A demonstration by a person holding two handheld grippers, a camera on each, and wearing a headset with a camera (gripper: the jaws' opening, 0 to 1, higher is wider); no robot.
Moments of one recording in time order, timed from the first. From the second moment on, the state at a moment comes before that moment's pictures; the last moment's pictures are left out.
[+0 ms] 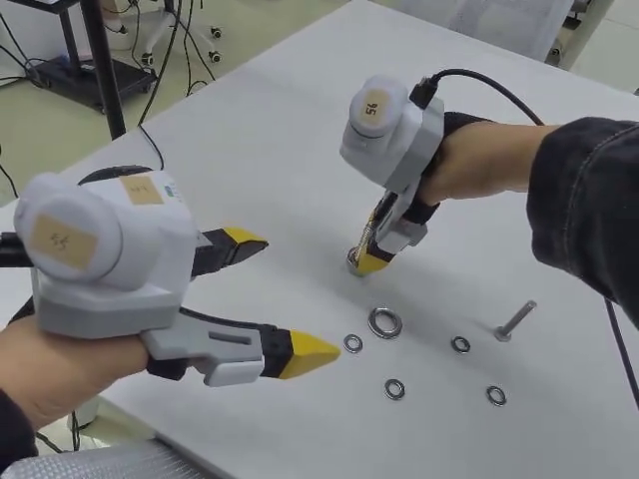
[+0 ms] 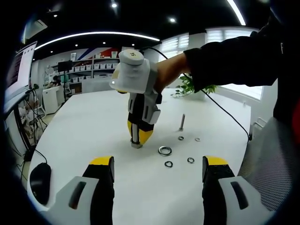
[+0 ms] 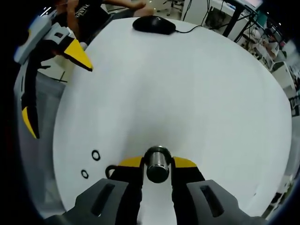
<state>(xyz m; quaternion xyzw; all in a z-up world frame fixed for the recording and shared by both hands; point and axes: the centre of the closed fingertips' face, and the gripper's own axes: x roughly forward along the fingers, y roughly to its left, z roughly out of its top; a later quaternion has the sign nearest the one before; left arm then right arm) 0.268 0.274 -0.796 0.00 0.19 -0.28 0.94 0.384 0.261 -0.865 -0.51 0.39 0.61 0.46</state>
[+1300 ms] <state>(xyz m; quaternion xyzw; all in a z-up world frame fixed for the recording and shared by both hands) 0.268 0.274 -0.798 0.00 0.19 -0.28 0.94 0.391 0.239 -0.867 -0.54 0.39 0.60 0.45</state>
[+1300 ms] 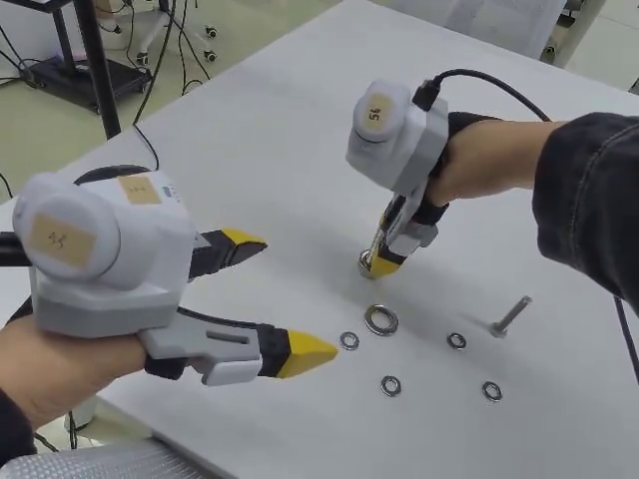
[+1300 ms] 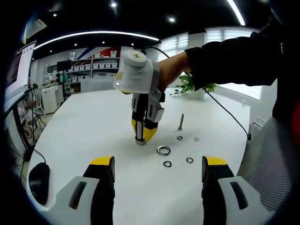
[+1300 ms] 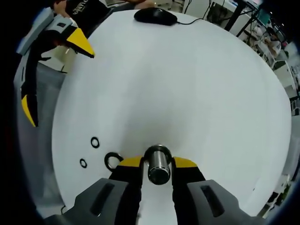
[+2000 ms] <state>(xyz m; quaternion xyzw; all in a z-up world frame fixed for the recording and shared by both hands) 0.269 0.274 -0.799 0.00 0.19 -0.28 0.94 0.395 0.236 -0.863 -0.53 0.39 0.60 0.46</state>
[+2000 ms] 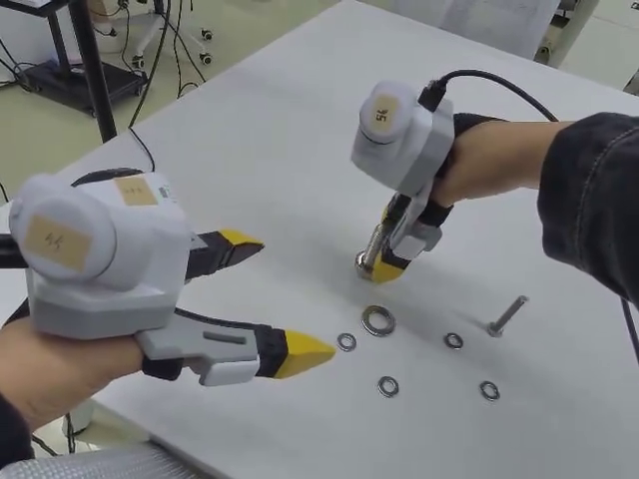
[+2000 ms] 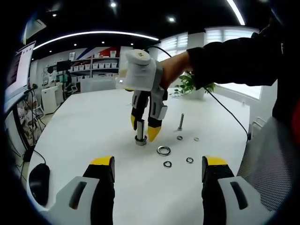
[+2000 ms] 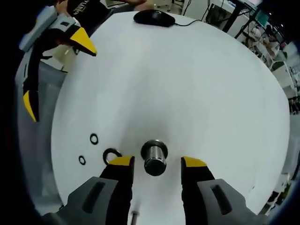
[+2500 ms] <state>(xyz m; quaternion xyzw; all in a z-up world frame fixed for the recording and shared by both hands) 0.269 0.270 -0.795 0.01 0.19 -0.29 0.94 0.396 0.221 -0.845 -0.52 0.38 0.59 0.48</state>
